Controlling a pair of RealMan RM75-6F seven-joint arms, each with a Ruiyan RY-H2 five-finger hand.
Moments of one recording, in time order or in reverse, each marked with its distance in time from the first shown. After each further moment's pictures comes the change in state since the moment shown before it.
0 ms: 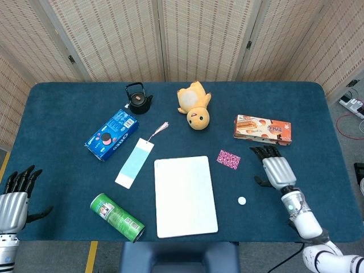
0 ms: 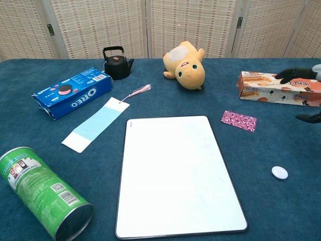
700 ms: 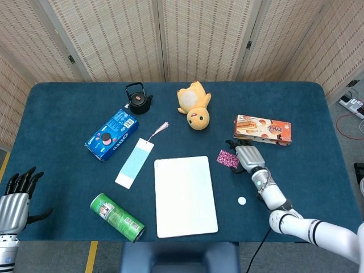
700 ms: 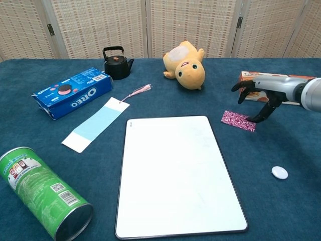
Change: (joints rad) left arm -0.001 -0.004 0.004 0.011 -0.014 -0.025 0.001; right arm 0.285 -0.187 0.046 0.230 0.378 -0.243 -0.099
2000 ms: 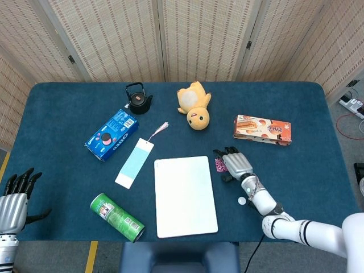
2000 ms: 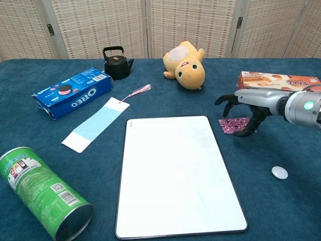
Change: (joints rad) left arm 0.002 -0.007 -0.002 0.022 -0.014 -0.011 -0.012; right arm 0.054 -0.025 -0.106 -0.032 -0.052 0.050 0.005
